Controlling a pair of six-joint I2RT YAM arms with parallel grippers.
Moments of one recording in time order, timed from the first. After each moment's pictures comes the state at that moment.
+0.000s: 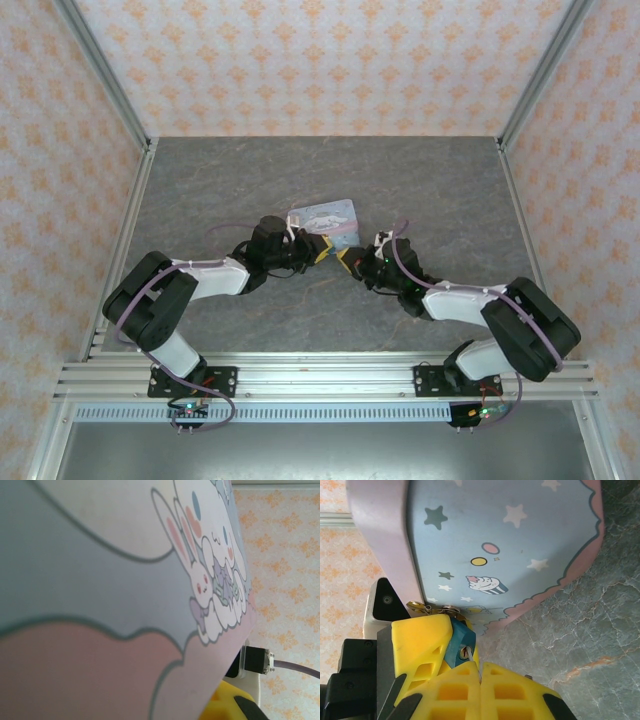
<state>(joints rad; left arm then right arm) -0.55 1.61 0.67 0.49 0.44 -1.40 0.65 1.39 0.41 0.58 -0.26 1.40</state>
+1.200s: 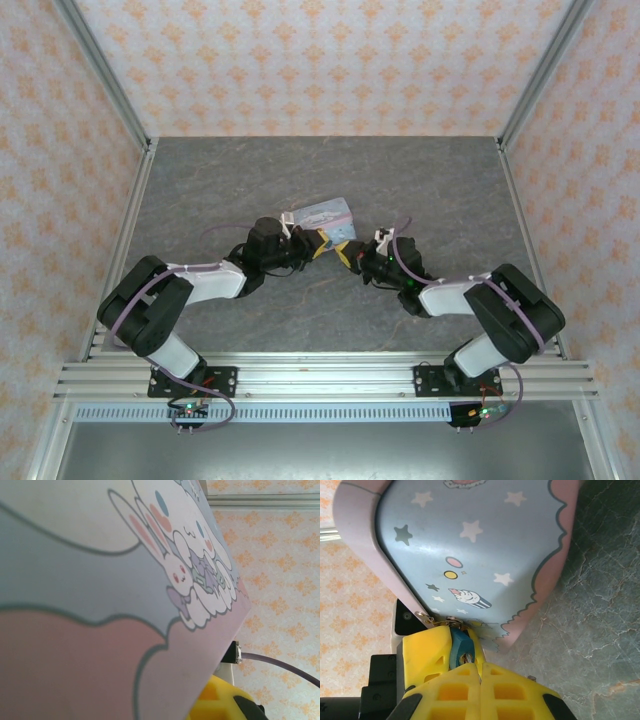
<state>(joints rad) -0.56 1.57 0.63 0.56 0.37 -1.43 0.59 1.51 0.40 0.85 -0.35 1.53</state>
